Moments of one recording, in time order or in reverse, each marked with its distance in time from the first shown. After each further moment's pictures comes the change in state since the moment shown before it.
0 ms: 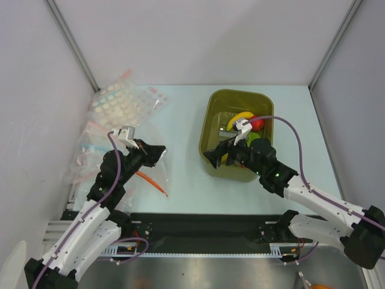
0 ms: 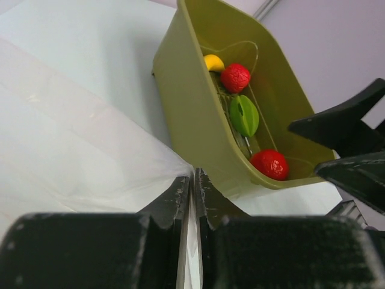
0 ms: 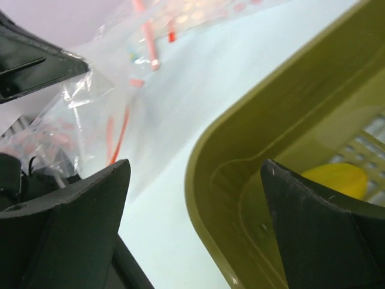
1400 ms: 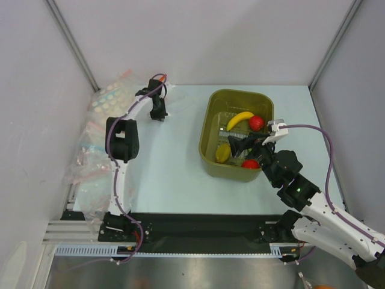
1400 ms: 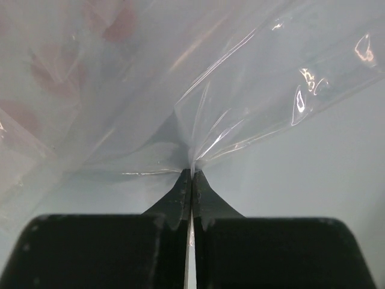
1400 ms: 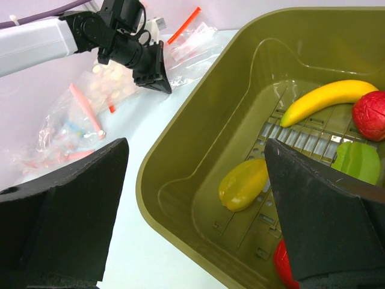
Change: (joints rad) left arm 0.212 1.812 1.575 -0.727 -0.222 0.249; right arm 0.000 -0.279 -0.050 -0.034 0.413 0.008
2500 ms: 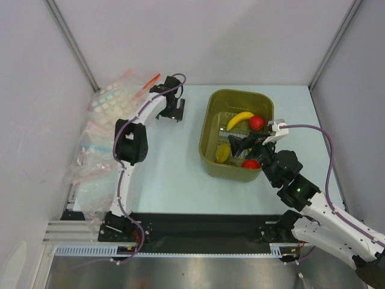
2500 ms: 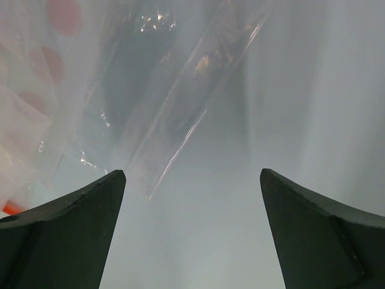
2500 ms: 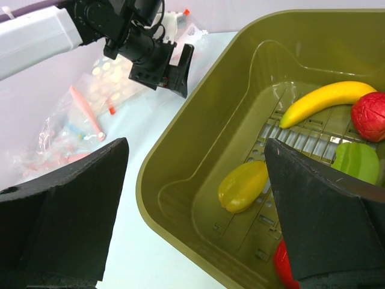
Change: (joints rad) left arm -0.137 -0.027 0.115 -0.183 -0.169 0.172; right arm 0.001 0.000 0.000 0.006 0.008 0.000
